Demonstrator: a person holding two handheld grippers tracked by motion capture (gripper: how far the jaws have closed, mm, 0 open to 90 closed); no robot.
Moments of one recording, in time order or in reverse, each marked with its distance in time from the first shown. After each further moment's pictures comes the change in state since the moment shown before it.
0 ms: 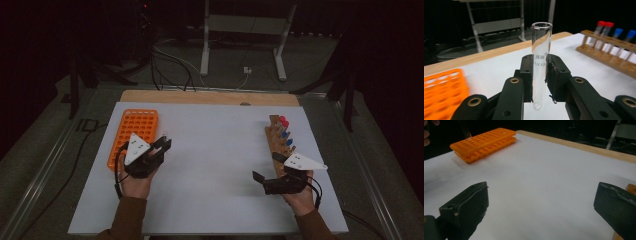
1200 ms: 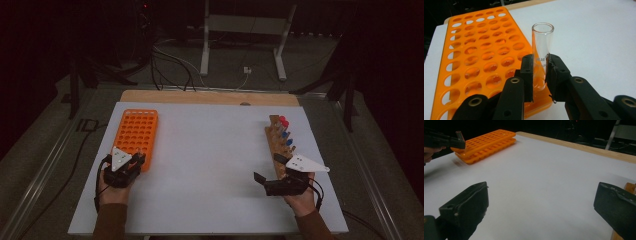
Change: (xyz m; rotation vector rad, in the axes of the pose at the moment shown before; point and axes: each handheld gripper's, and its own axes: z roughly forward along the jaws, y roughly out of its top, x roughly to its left) left arm 0.043 -0.065 -0.010 0.253 0.157 -0.014; right arm 0.000 -0.003 -0.003 -0.005 -0.005 0.009
